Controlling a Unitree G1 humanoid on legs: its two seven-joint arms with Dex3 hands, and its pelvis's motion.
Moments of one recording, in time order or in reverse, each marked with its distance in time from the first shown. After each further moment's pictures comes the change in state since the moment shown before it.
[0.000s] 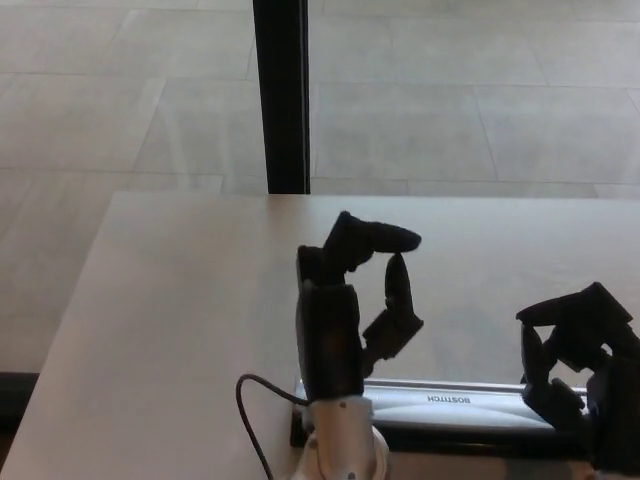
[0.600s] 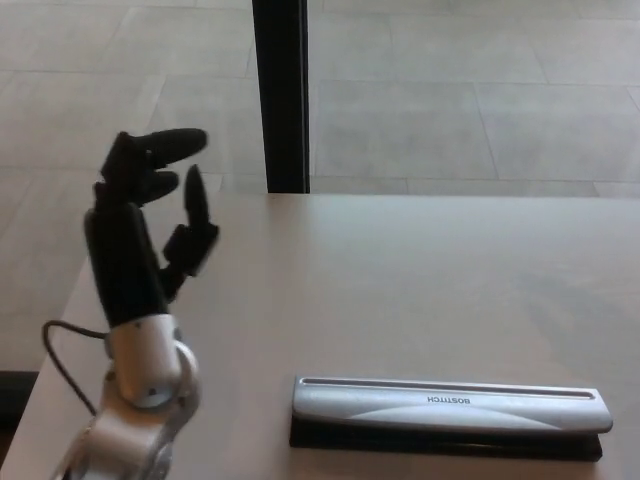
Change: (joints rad) left_arm 0.054 0.358 0.323 -0.278 -0.278 0.162 -0.145; right_arm 0.047 -0.379 -0.238 -0.127 0.099 0.140 0.093
